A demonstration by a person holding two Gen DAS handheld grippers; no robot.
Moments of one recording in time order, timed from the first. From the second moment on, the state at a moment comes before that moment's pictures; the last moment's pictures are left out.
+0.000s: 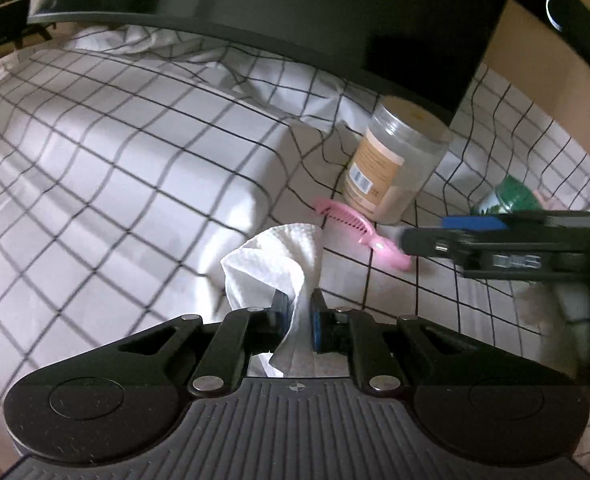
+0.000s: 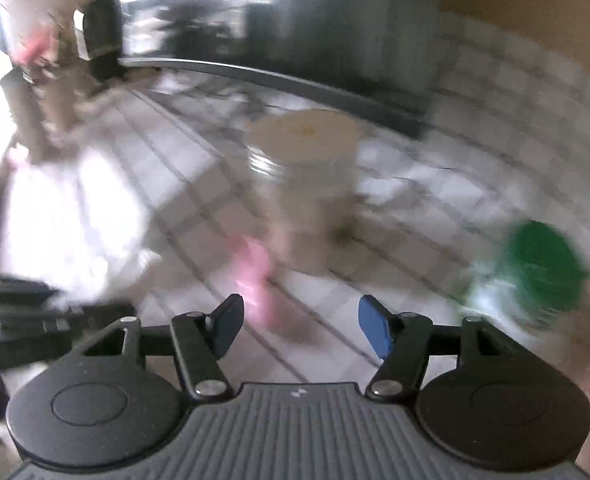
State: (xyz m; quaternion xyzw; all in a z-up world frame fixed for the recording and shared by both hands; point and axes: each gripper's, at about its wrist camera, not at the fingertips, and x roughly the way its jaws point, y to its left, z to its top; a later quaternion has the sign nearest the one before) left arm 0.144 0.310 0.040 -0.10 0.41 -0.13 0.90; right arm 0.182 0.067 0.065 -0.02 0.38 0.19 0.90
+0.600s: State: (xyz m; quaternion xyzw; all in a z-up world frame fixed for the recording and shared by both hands) left arm 0.186 0.357 0.086 -0.12 0.38 -0.15 0.91; right arm 0.183 0.132 0.081 -0.07 0.39 0.20 0.89
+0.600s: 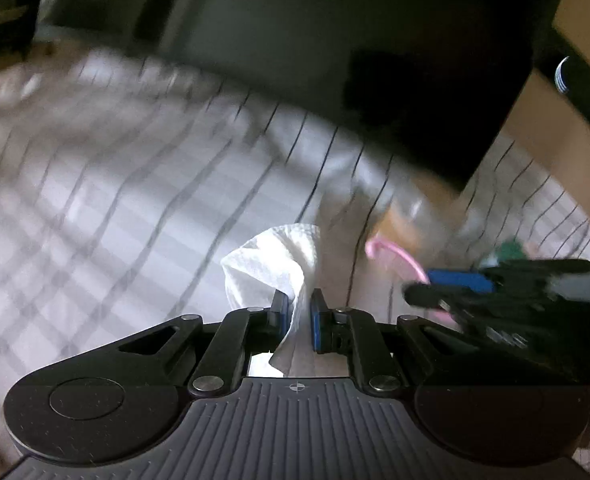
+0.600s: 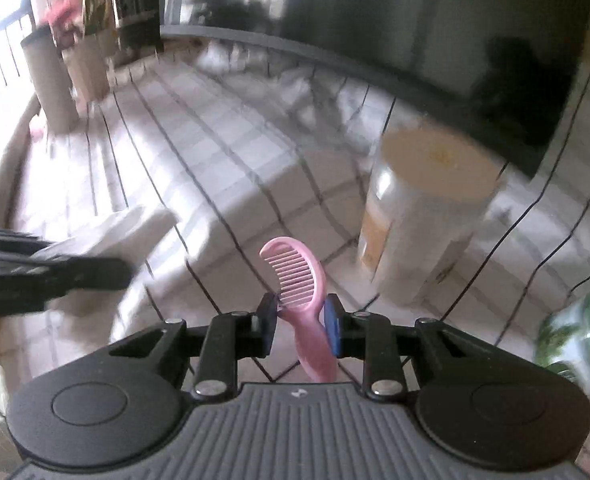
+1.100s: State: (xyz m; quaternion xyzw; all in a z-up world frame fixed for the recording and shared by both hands) left arm 0.274 0.202 0.222 -0.03 0.27 -0.28 0.92; right arm 0.157 -0.048 0.247 -0.04 0.25 0.00 0.97
